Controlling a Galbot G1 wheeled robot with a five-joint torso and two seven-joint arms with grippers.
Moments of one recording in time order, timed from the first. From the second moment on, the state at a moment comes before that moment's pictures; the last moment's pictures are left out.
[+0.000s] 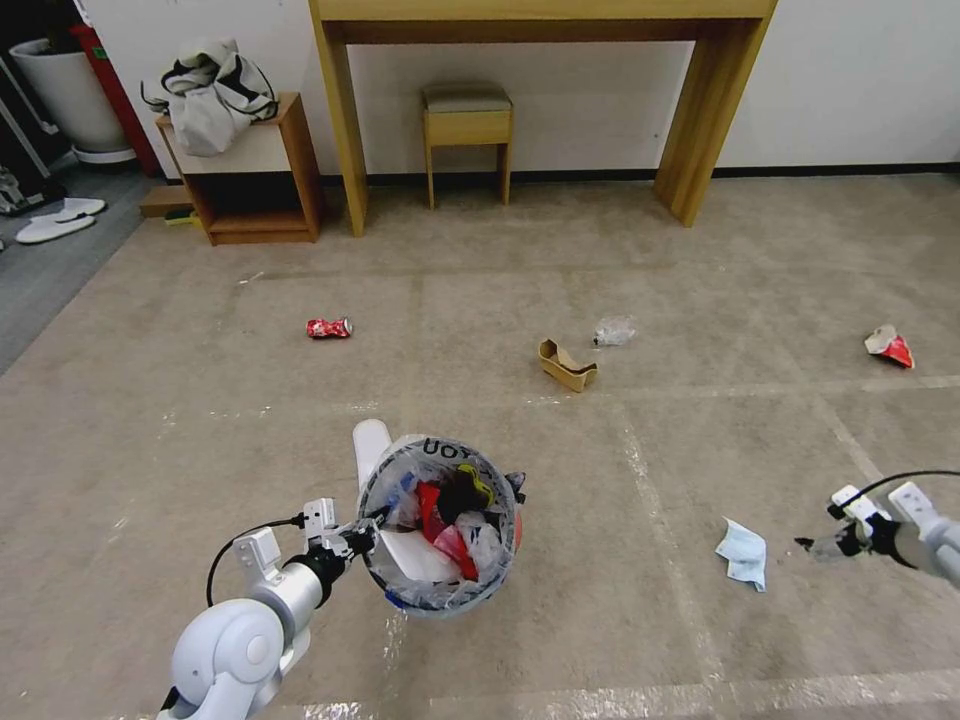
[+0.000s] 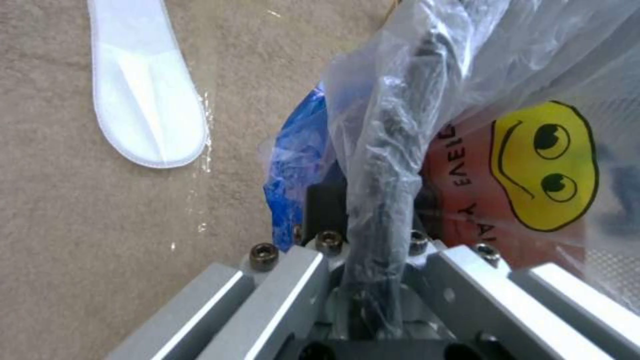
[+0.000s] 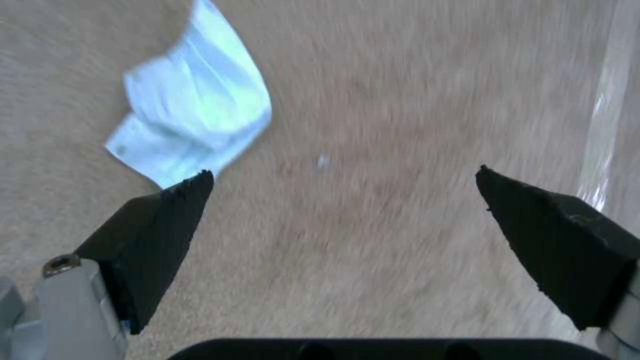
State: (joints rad) left arm 1.44 -1.23 -0.52 -2.00 -0.89 0.56 -0.06; right arm -1.11 0.50 0.25 1.21 0.50 -0.41 -0.33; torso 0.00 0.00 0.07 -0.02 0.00
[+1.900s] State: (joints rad) left arm 1.42 -1.23 -0.52 -1.94 -0.89 0.55 -0.03; right arm -0.84 0.82 0.07 0.97 0.90 -0.52 0.00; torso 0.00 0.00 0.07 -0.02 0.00
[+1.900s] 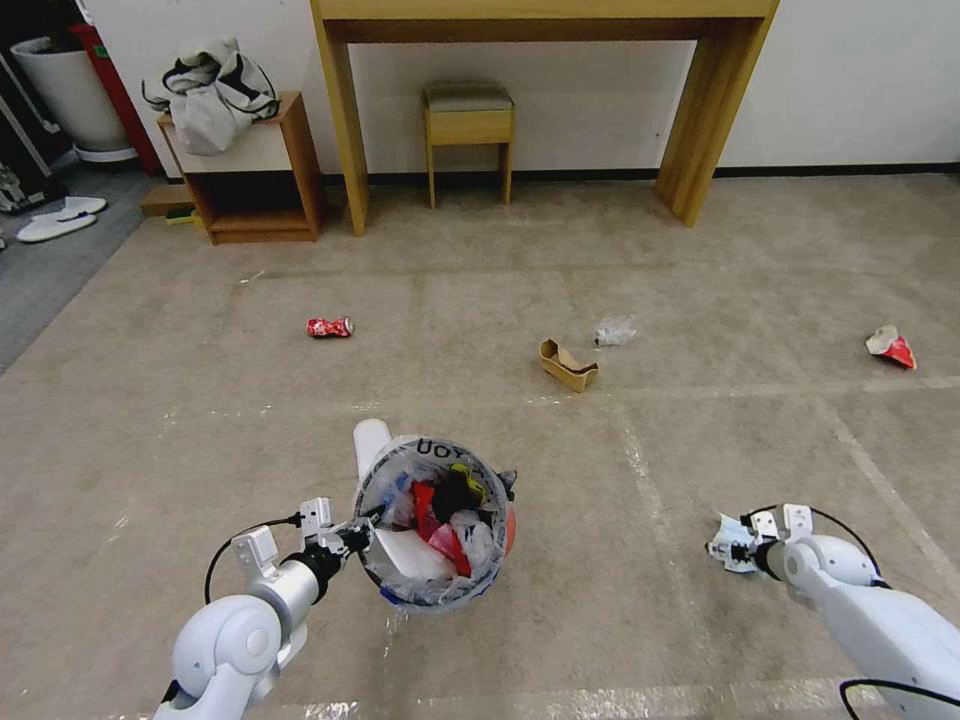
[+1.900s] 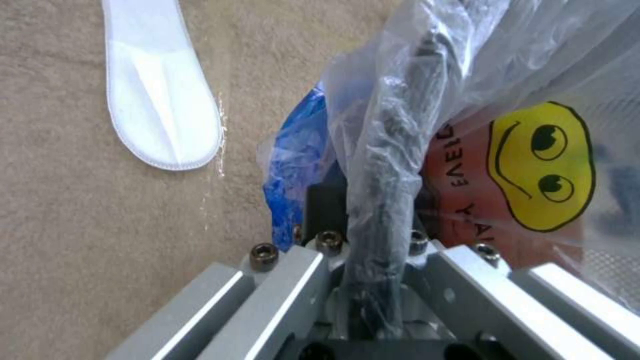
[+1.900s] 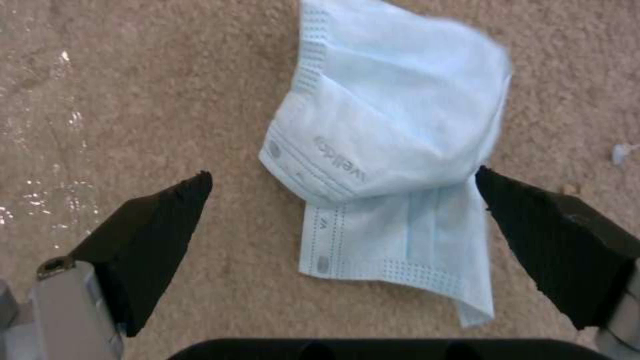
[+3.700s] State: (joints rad) left arm 1.40 -1.22 -0.50 -1.94 -0.88 0.54 -0.02; right arm -0.91 0.76 0.19 1.07 0.87 -0.42 -0.02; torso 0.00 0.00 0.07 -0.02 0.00
